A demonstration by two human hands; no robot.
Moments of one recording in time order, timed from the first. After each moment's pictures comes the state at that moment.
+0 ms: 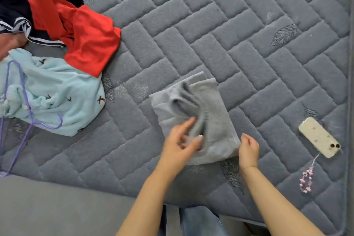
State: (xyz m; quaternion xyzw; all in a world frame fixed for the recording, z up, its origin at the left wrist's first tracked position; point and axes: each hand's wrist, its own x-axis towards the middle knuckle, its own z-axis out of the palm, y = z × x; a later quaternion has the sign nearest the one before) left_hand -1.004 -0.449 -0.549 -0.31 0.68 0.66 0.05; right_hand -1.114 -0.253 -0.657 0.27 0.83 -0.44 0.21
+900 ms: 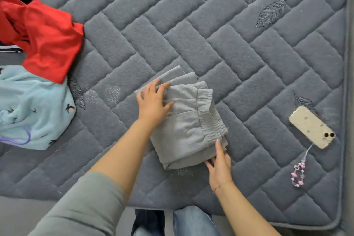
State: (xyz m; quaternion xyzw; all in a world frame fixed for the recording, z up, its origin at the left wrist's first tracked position) left_hand -1.120 -0.504 -0.661 -0.26 0.92 0.24 0.14; right_hand -1.075 -0.258 -0.663 0.48 0.54 -0.62 0.30
